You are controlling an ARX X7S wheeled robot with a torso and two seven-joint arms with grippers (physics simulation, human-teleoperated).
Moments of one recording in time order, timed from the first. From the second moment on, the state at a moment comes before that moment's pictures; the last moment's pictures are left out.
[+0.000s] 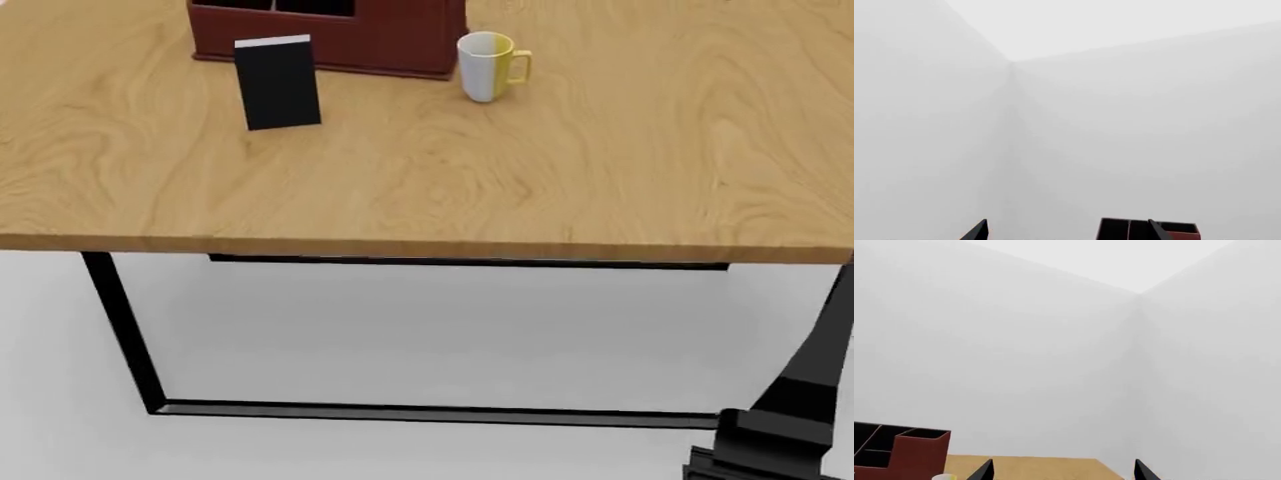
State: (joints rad) left arm -0.12 -1.52 0.37 1.04 -0.78 0.17 -1.39; right arm 0.72 1.53 -0.96 -1.04 0.85 -0.05 1.43
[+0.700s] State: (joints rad) left arm -0.30 -1.53 0.53 1.05 -0.81 0.17 -1.40; right arm 0.77 1.57 -1.00 -1.05 0.88 -0.05 1.44
